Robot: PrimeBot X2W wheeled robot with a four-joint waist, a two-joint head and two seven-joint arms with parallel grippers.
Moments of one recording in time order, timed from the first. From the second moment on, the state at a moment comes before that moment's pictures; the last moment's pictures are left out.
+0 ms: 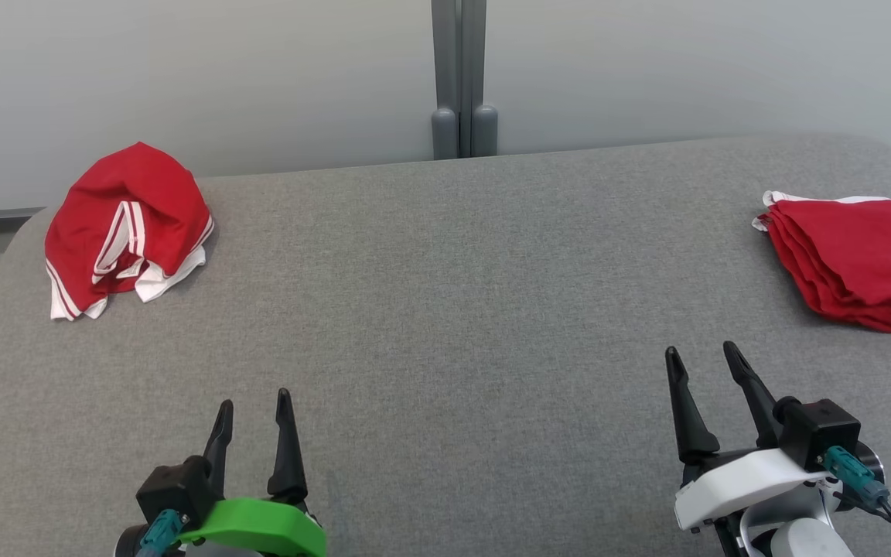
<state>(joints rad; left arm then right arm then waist) -0.01 0.05 -0.21 0.26 -0.41 0.08 -0.26 -0.01 -0.05 0.06 0.16 0.18 0.13 -0.21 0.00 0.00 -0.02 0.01</state>
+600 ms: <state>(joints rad) -0.02 0.05 -0.22 0.27 -0.41 0.08 -0.26 0.00 -0.05 0.06 0.14 0.18 0.13 -0.20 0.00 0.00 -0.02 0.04</state>
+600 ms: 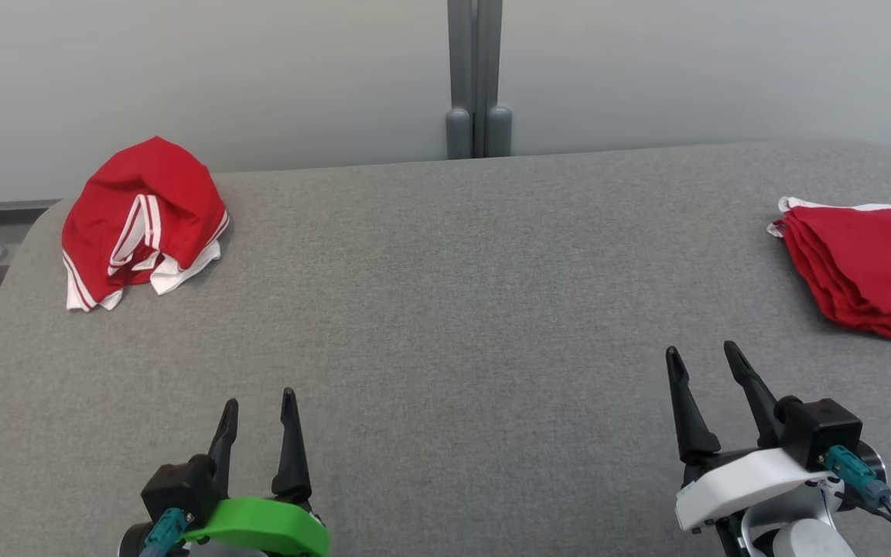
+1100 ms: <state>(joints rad) -0.05 0.05 -0.20 0.26 -0.37 0.07 -0.26 0.00 -0.05 0.08 0.14 0.21 0.13 -0.21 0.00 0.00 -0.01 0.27</state>
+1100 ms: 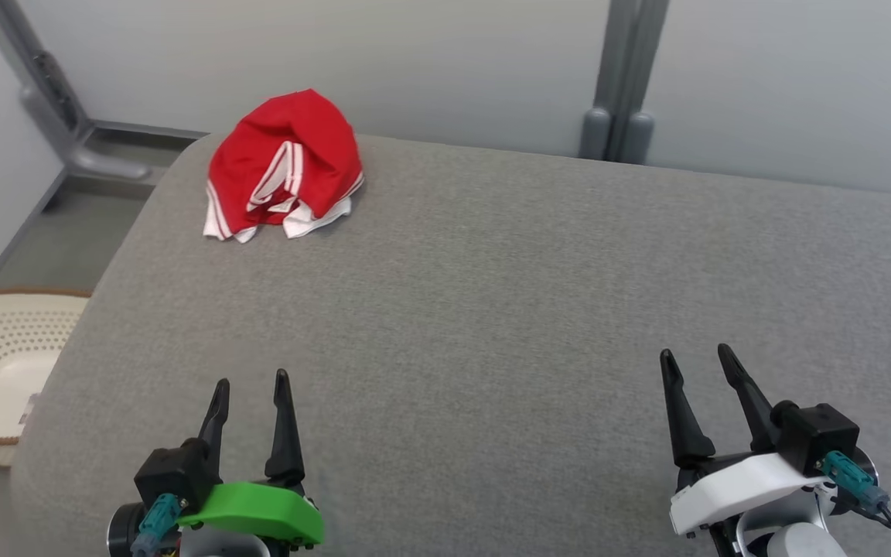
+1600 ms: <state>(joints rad) -0.03 0.05 -0.15 0.23 -0.36 0.06 -0.26 -0.05 -0.05 0.14 0.18 0.20 0.13 -0.22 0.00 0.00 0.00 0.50</state>
